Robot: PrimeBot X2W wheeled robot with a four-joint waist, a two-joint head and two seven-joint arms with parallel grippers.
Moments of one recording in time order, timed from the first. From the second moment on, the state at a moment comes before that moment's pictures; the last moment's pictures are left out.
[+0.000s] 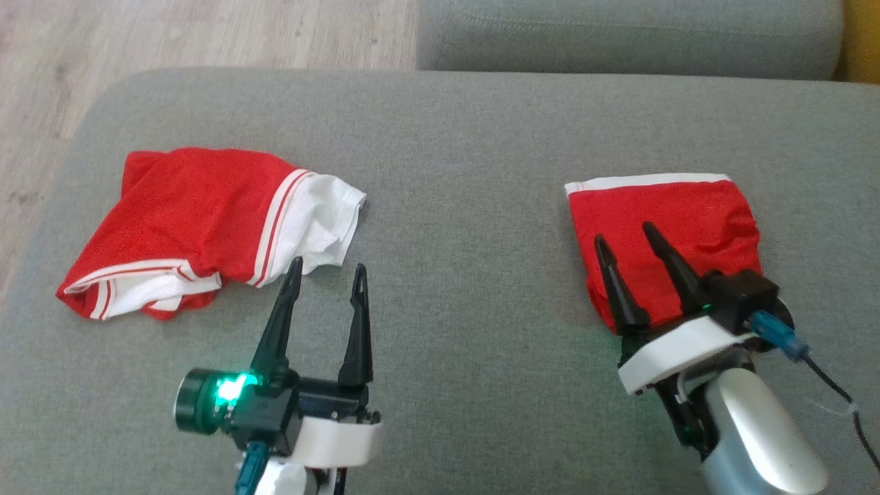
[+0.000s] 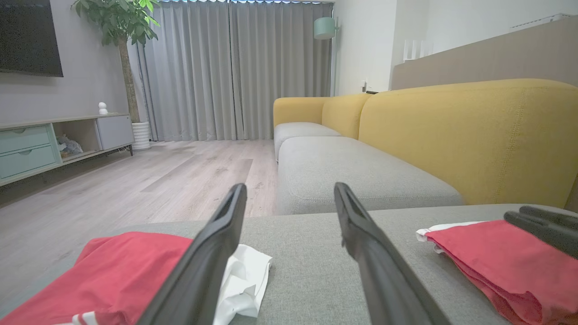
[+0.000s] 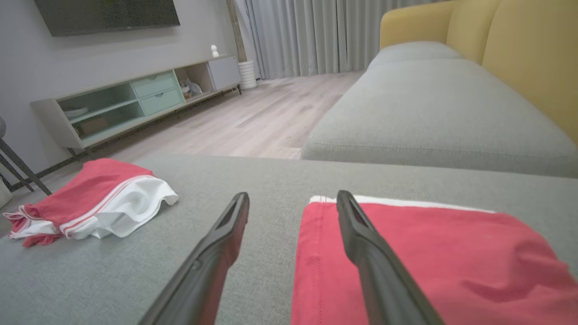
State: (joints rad) left arm -0.07 0.06 -0.38 0.04 -0.11 0.17 -0.26; right arm -0.24 -0.12 0.25 0.38 0.24 0.13 -0.14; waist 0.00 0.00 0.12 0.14
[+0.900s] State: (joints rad) left arm 0.21 0.06 -0.23 0.06 -0.15 0.16 -0.26; right arm 0.09 -0.15 0.09 0.27 0.27 0.13 -0.25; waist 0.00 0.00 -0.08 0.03
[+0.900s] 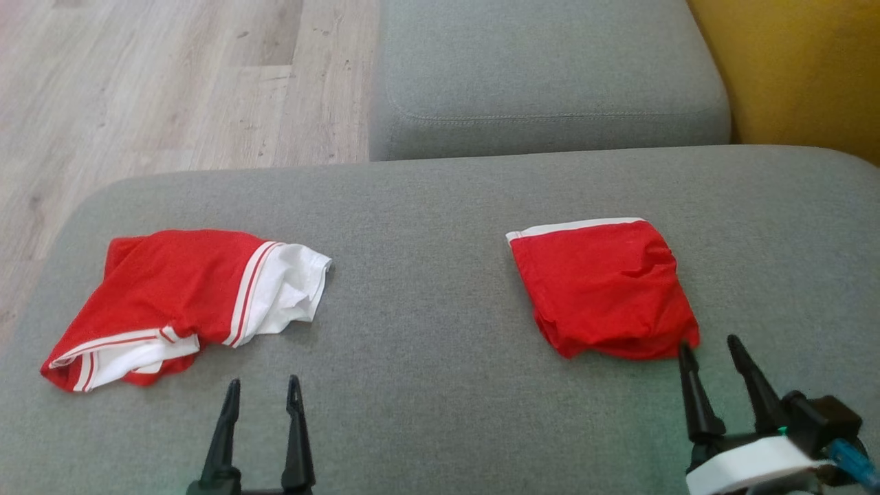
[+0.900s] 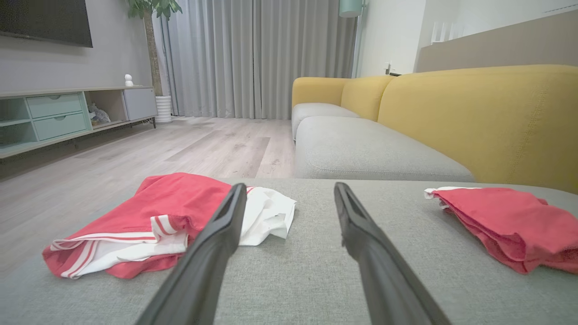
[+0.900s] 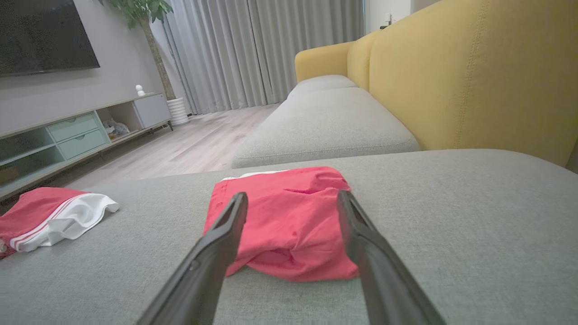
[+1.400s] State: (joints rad) left arm 0.20 0.06 -0.22 0.09 -0.15 0.15 -0.26; right arm 0.09 -0.15 0.13 0.28 0.25 0.13 -0.25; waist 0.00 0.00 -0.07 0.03
